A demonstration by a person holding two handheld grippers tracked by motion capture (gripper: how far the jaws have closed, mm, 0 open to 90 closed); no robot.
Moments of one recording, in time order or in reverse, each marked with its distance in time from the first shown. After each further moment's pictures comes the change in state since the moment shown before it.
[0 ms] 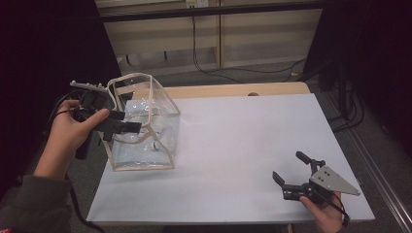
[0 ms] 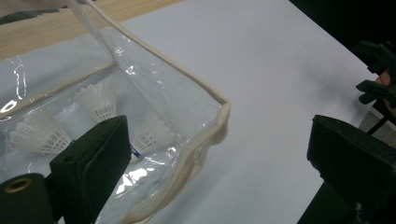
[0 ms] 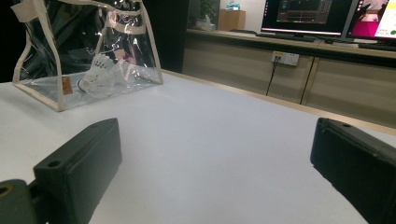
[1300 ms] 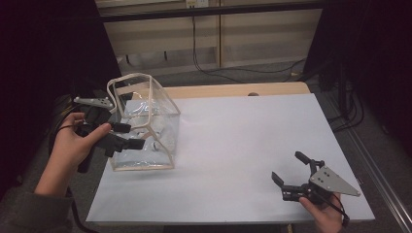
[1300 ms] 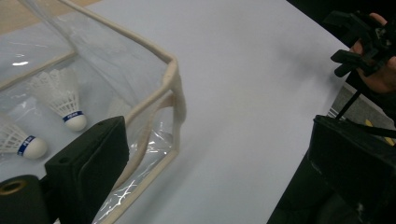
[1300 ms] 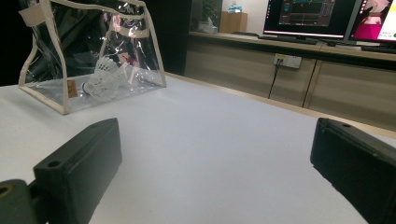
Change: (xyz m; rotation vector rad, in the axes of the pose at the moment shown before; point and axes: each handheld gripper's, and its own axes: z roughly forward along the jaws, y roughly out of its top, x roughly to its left) left arm -0.018 -0.025 0.009 0.024 -0.090 0.059; right arm 0.004 0.003 -0.001 -0.010 0.009 -0.003
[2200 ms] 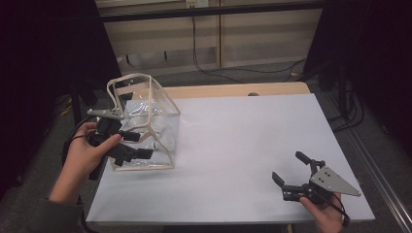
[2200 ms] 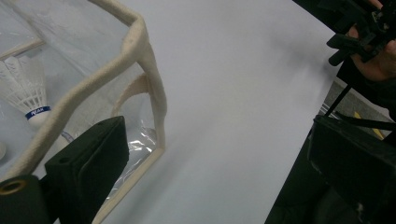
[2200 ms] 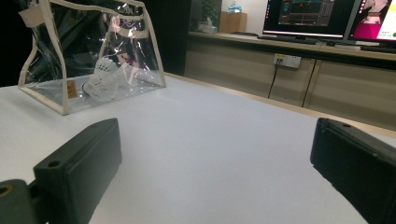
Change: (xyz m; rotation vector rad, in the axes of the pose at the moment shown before) left arm 0.000 -0.018 0.027 0.014 -0.050 0.013; right arm -0.001 0.000 0.000 -0.001 -0.002 0.008
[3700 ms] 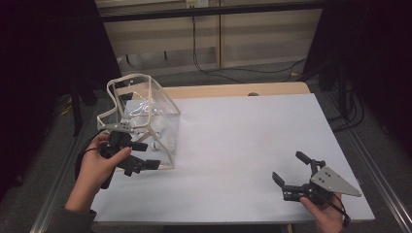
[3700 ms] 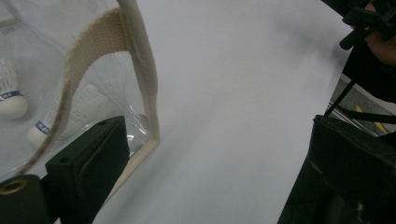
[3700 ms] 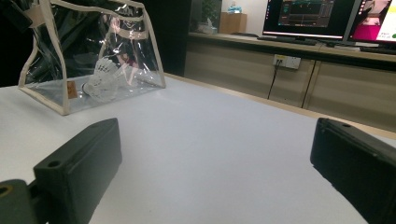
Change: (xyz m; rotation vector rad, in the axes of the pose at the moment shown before) left arm 0.003 -0.026 0.032 0.006 -0.011 0.011; right arm 0.000 0.001 -0.001 -0.004 0.001 -0.005
